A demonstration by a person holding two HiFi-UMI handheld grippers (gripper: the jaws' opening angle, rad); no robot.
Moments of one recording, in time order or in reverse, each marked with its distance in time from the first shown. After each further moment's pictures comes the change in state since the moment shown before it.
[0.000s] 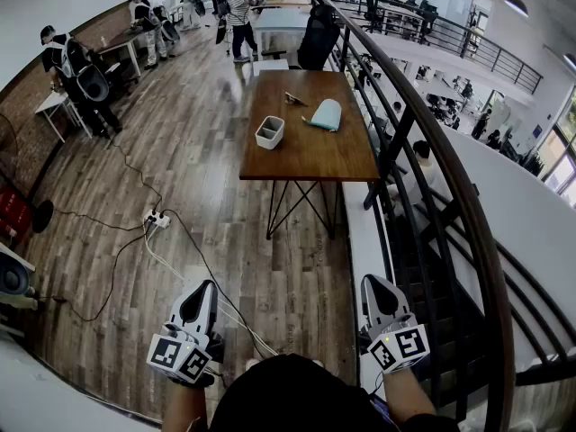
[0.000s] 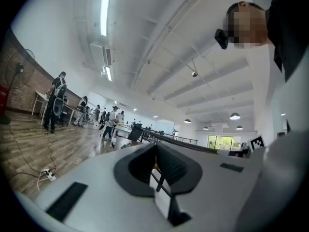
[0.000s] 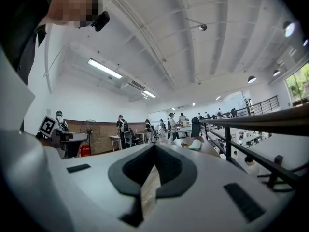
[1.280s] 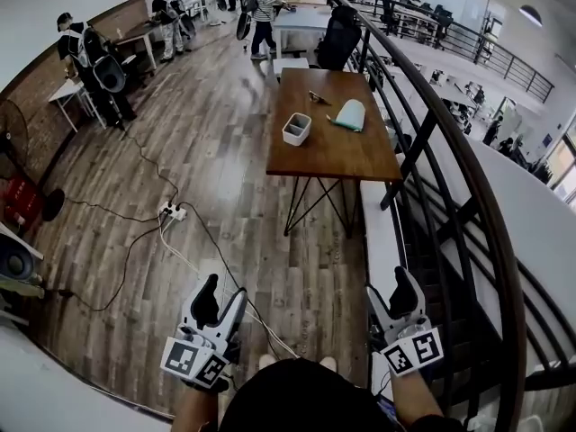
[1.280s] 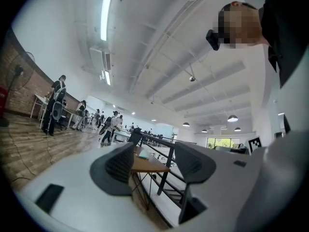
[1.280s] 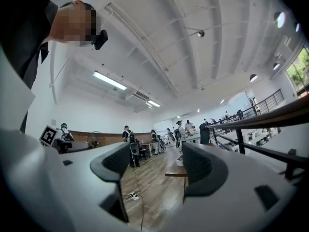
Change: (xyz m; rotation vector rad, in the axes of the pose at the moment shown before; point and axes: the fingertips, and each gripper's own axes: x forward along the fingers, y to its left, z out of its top) left arm -0.049 0.019 0.031 0.028 -0.041 -0.013; right arm 0.005 0.073 0.022 0.067 -0.130 0.069
